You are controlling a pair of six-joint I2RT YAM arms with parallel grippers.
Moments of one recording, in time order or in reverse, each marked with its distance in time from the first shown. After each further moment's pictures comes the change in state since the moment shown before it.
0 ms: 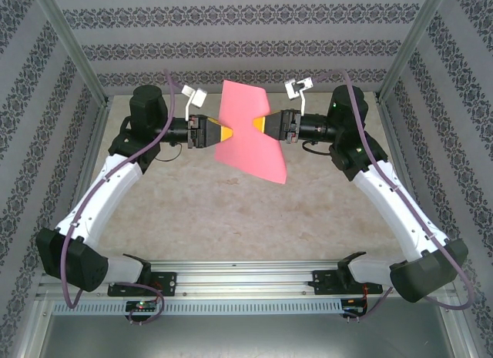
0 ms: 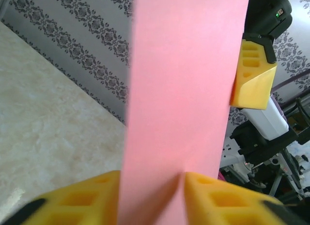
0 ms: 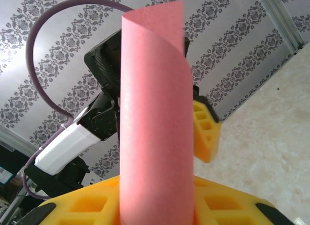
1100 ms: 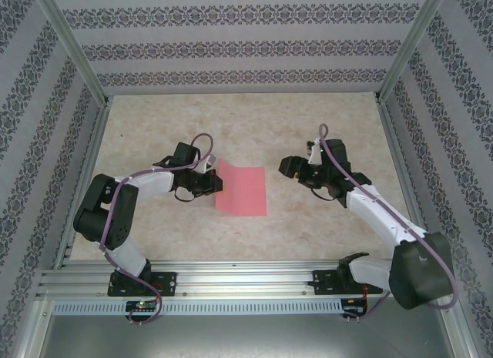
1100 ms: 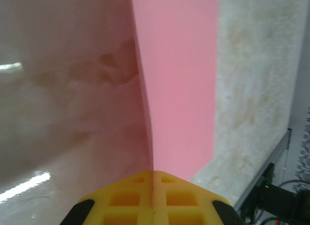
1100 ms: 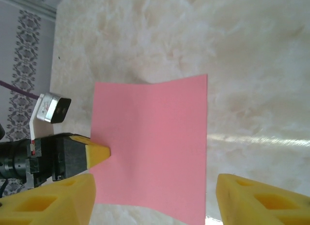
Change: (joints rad) left arm -0.032 0.340 -0.468 -0.023 -0.506 -0.003; right arm -0.098 -0.019 -0.600 -0.087 0.509 -0.018
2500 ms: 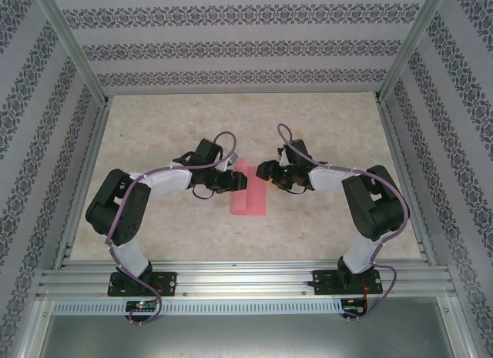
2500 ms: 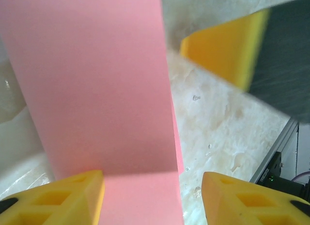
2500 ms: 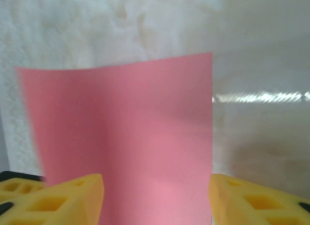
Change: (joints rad) left arm -0.164 0.073 0.143 0.000 -0.045 -0.001; right arm 0.093 0.493 0.132 0.216 0.005 0.090
